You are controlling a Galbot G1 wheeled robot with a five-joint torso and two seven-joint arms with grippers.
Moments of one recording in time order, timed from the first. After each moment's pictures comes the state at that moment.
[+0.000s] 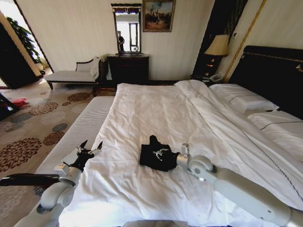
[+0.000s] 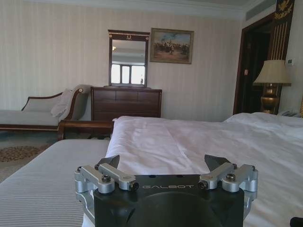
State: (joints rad) left arm 1.60 -0.91 -0.69 -2.06 -0.70 -0.03 -0.04; right arm -0.70 0.66 -0.35 1.92 1.18 -0.30 -0.01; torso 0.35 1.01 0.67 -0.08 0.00
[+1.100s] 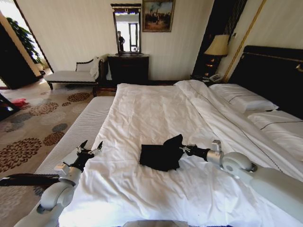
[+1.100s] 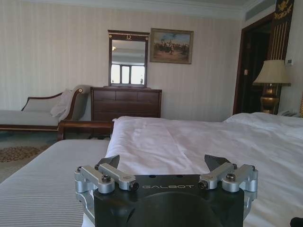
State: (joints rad) left arm 1.60 -0.91 -0.69 -2.06 -0.70 -0.03 -0.04; right arm -1.11 0.26 0.18 1.88 1.11 -0.18 -0.26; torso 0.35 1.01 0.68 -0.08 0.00
